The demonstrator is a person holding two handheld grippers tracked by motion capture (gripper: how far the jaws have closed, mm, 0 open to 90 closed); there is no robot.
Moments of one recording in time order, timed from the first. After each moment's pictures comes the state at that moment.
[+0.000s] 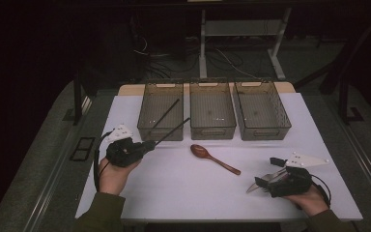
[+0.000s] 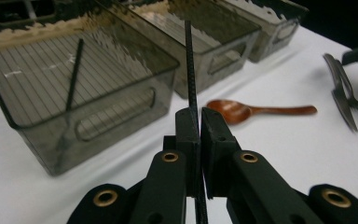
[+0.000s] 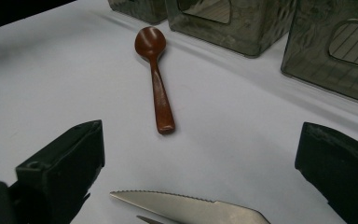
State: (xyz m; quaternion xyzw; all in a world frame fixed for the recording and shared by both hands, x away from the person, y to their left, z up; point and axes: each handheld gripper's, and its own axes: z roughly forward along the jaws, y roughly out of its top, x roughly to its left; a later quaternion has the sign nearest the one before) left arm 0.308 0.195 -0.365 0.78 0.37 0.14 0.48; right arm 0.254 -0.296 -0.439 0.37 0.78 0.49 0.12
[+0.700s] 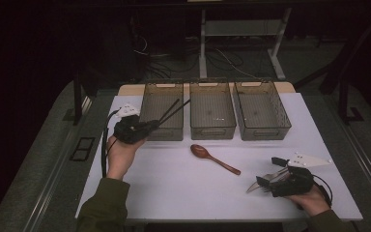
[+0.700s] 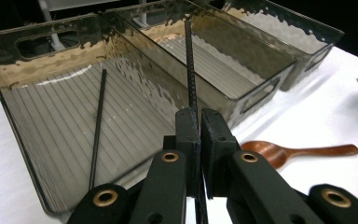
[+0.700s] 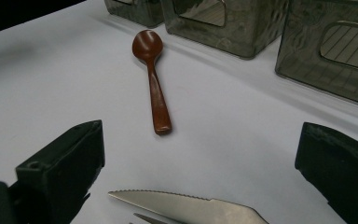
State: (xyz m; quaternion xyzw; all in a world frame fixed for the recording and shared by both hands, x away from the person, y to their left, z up) left arm 0.362 0.179 -0.347 0.78 0.38 0.16 0.47; right arm 0.253 -0.299 -0.438 0.38 0.78 0.49 0.12
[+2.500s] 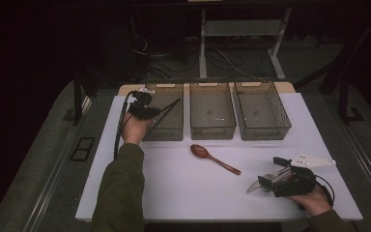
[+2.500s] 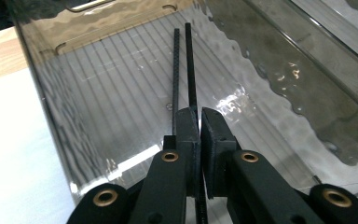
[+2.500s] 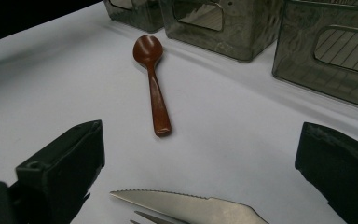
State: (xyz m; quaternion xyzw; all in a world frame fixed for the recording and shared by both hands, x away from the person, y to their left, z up) left arm 0.468 0.163 -0.382 0.81 0.46 0.17 0.32; right arm 0.251 -0.304 -0.437 0.38 0.77 0.50 0.12
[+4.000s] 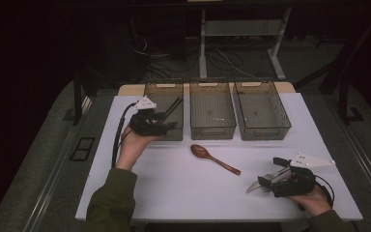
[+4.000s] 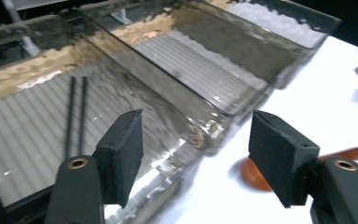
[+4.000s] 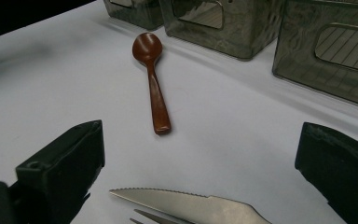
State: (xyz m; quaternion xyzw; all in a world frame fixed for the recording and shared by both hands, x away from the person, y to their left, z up) left arm 0.384 0.148 -0.364 0.80 0.34 0.13 0.47; right arm 0.251 -0.303 -0.437 0.38 0.77 0.50 0.12
